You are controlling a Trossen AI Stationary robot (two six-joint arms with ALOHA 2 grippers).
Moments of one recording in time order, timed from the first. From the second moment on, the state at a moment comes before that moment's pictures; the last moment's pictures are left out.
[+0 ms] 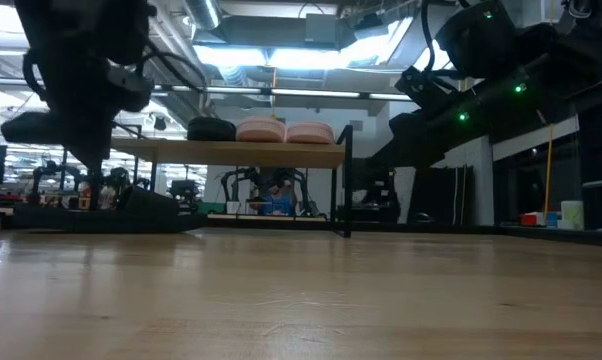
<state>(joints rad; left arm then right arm) -0.24 1.33 0.78 -1.25 -0.66 -0.41 0.05 1.54 0.47 0.65 0.62 -0.01</state>
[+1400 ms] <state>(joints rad) -0.09 1.44 0.77 -1.01 -0.71 -0.02 0.05 1.54 0.47 0.65 0.62 -0.01</state>
